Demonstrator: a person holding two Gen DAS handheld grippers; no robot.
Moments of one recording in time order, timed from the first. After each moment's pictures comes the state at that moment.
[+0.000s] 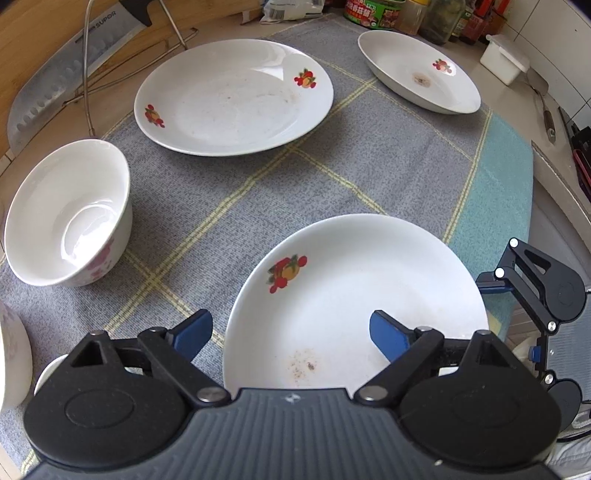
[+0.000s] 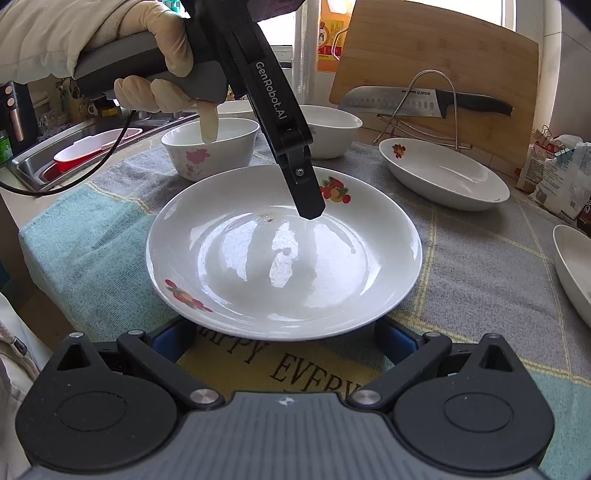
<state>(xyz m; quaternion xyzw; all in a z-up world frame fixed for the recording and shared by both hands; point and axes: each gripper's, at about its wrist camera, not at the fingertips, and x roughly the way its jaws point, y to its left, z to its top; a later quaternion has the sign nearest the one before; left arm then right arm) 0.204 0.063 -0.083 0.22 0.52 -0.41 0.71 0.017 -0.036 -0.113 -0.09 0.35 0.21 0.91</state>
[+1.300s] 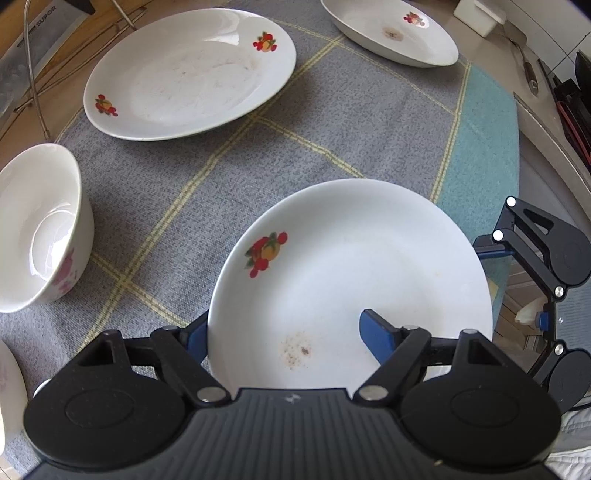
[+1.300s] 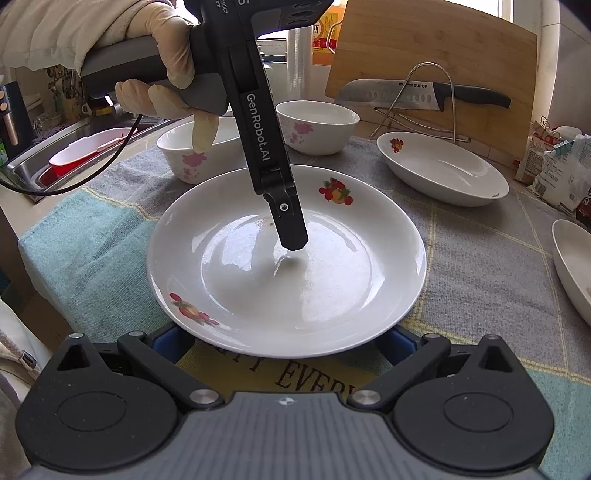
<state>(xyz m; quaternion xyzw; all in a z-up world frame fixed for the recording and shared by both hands) 0.204 0.044 -0.091 0.27 0.55 -0.44 0.66 0.022 -0.033 -0.106 -0.08 0.37 0.20 0.90</state>
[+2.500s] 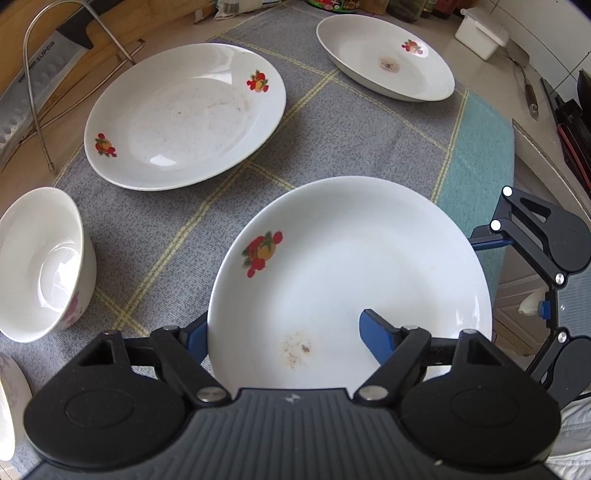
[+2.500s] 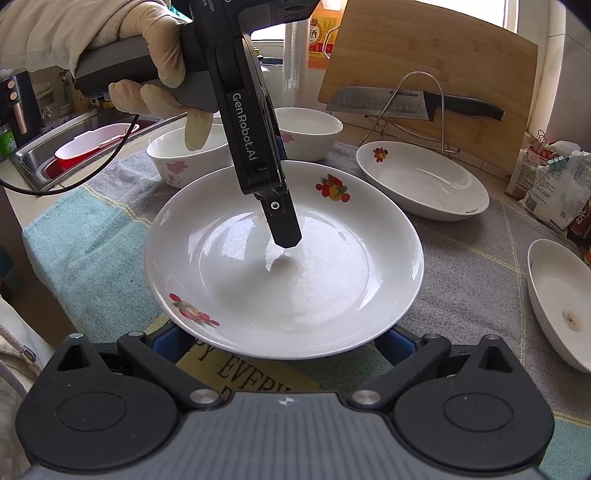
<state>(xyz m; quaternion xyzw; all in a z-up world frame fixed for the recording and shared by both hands) 0.201 0.021 -0.068 0.25 0.53 -0.43 0.68 0.029 -0.066 -0.087 -0.10 0.38 0.22 0.89</state>
